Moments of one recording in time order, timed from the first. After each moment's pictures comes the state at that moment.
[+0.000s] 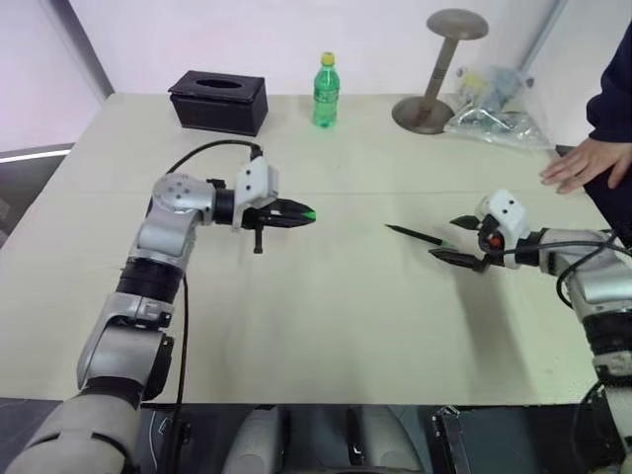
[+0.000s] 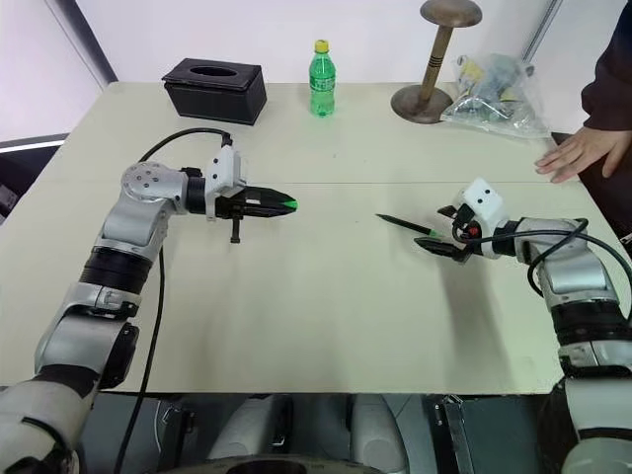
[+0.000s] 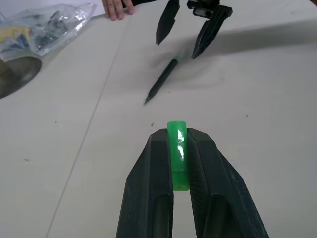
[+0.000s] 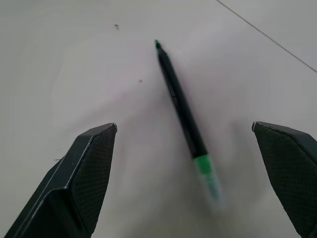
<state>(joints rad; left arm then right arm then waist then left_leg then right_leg) -0.84 0.48 -0.13 0.41 -0.16 0.01 -1.32 -0.59 -0.84 0.08 0.49 0.23 0.23 1.05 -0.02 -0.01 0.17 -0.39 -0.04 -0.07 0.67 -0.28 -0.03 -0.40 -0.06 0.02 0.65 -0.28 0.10</state>
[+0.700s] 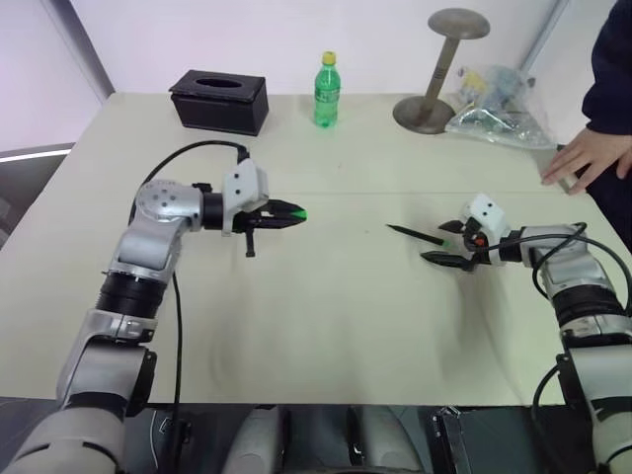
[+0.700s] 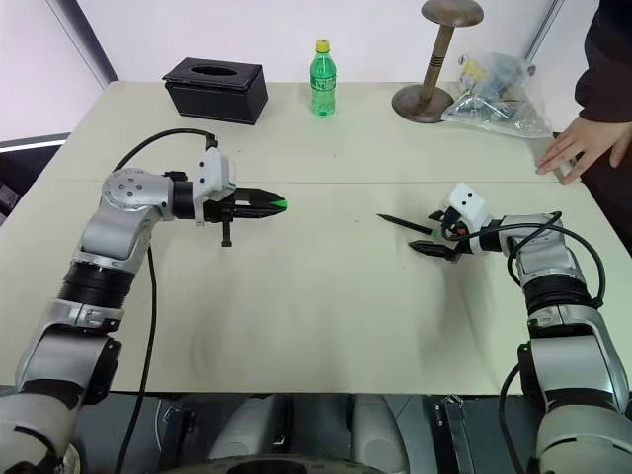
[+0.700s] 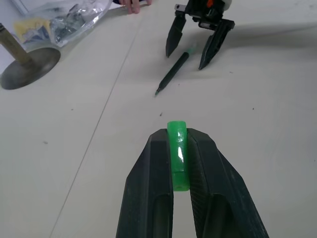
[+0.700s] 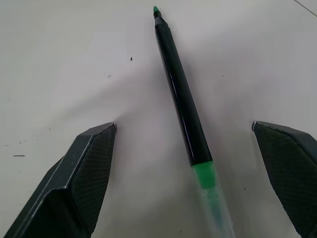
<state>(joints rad) -0.77 0.55 -0.13 0.26 -0.21 0.08 -1.25 -0.75 -0.75 0.10 0.87 0.09 0.04 1.14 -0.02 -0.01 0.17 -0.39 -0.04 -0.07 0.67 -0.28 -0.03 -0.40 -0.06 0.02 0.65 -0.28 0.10</state>
